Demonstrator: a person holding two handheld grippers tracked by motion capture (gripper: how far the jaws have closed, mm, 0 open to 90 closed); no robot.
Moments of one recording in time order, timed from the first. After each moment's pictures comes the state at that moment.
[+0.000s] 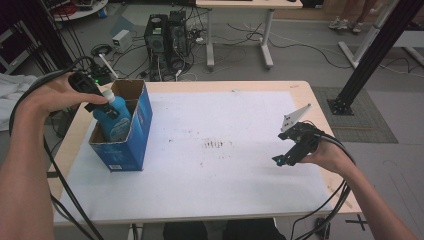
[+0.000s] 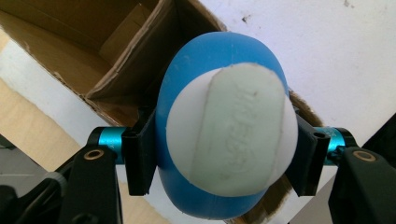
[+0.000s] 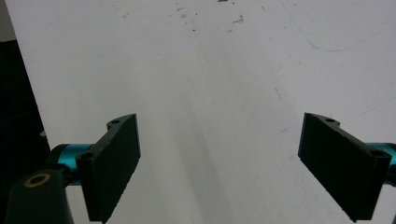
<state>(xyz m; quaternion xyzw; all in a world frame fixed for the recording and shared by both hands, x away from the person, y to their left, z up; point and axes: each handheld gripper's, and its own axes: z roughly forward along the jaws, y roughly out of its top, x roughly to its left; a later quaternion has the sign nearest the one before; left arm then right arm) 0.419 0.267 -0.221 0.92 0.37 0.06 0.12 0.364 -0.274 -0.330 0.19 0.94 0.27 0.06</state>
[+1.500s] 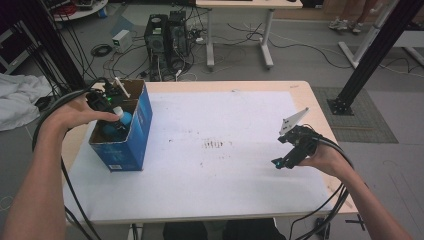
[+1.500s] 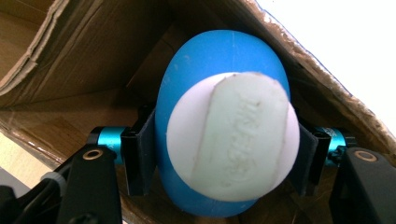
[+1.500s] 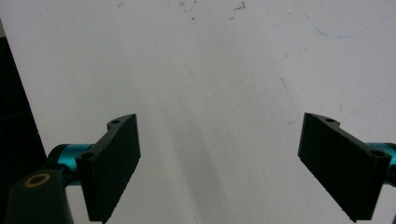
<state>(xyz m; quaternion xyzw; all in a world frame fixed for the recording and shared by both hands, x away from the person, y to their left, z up) 0.420 0.256 -0.274 0.93 0.36 0.05 0.09 0.363 -0.274 -0.342 0.20 0.94 0.26 0.06</state>
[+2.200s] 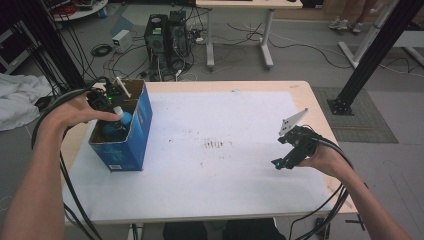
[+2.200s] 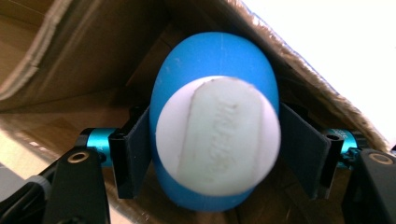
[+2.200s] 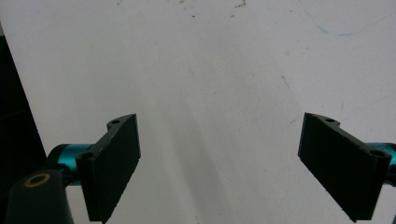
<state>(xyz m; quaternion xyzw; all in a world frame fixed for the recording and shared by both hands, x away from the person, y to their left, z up) 0.419 0.253 -0.267 0.93 0.36 0.05 0.08 0.362 -0.274 -0.343 0.20 0.94 0.25 0.06</state>
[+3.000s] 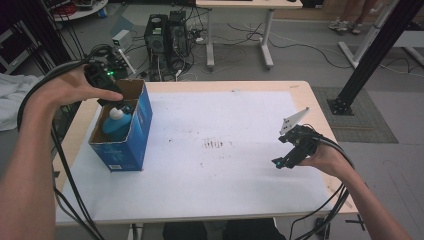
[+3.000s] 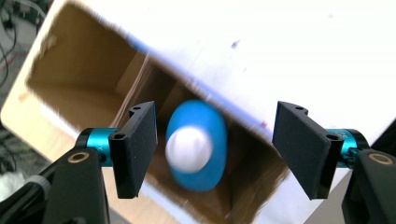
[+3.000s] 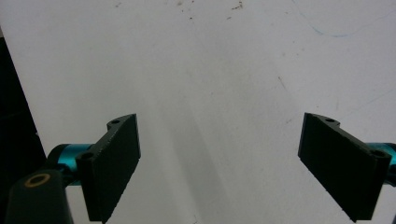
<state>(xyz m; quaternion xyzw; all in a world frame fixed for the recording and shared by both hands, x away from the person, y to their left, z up) 0.406 0.207 -0.180 0.95 0.29 0.11 0.11 0.362 -0.275 -0.340 0.20 0.94 0.26 0.07</state>
